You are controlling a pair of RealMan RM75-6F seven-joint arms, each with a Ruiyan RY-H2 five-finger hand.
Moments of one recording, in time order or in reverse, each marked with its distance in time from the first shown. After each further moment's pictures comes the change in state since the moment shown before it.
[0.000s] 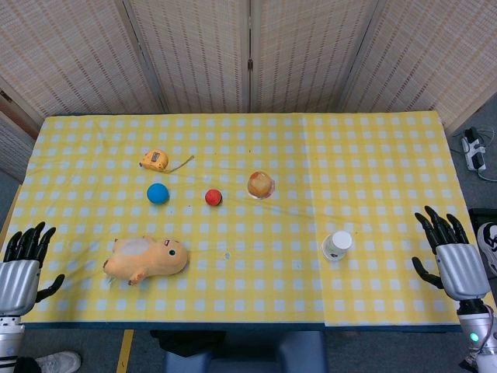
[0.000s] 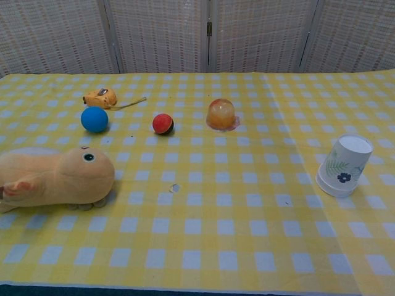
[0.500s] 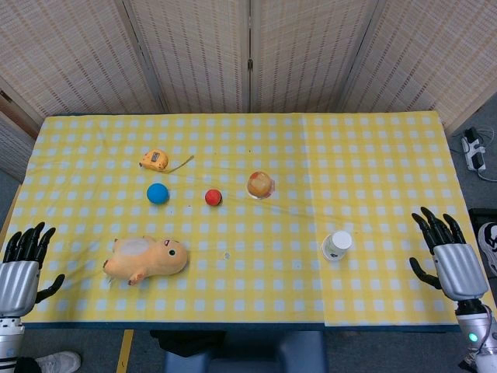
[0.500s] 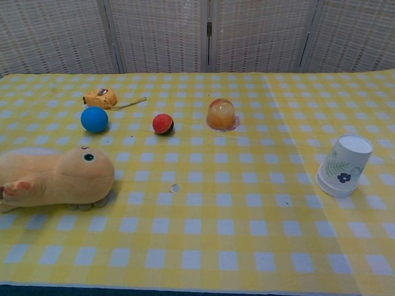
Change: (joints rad) left arm 0.006 -0.012 0.005 0.018 0.016 0.019 -0.014; right arm 0.005 0.005 -0.007 -0.005 -0.014 0.000 0.012
